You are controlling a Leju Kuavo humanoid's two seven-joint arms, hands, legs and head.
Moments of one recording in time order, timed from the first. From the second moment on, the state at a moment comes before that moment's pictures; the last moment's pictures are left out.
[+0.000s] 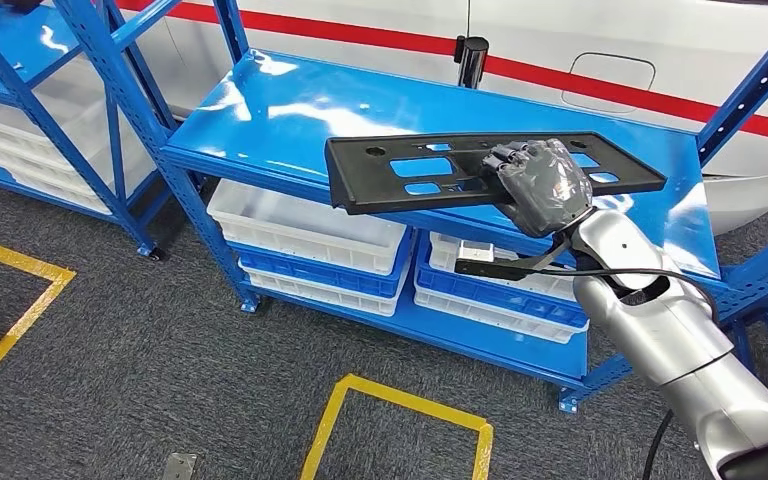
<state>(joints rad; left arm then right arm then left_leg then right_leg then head) -0.09 -0.06 0.25 -0.20 -0.21 0.27 -0.43 -0.78 -0.40 0.61 -1.17 0.90 -0.29 -0.18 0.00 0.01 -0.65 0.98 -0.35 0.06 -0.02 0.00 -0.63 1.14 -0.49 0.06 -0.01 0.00</state>
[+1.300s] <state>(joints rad) -0.10 -0.06 0.26 -0.20 -0.20 0.27 -0.42 -0.79 -0.35 0.60 -1.14 0.94 -0.29 -0.18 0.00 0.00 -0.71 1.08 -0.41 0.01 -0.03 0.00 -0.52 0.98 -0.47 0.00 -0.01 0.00</state>
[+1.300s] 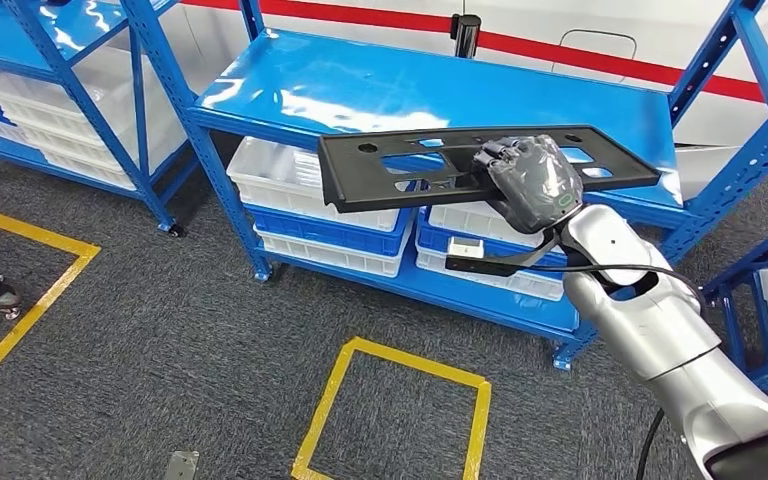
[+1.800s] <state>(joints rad) -0.11 -0.07 0.27 -0.20 -0.21 0.27 -0.42 -0.79 -0.31 0.59 -1.13 0.99 -0.28 -0.16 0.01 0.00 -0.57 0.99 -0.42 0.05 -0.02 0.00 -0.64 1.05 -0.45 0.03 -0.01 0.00</state>
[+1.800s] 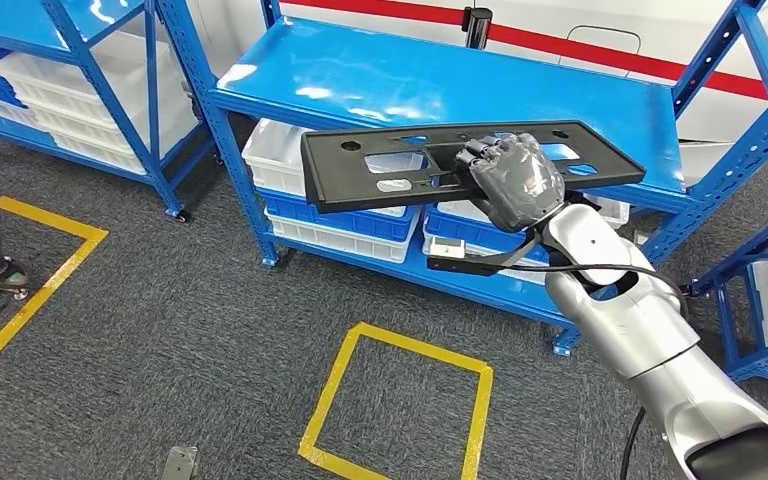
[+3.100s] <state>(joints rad) -0.11 -0.07 0.28 -0.21 -0.22 0.27 -0.42 -0.75 -0.27 0.53 -1.14 1.03 -0.26 -0.16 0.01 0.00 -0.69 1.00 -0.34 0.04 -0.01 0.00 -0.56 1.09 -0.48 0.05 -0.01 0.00</state>
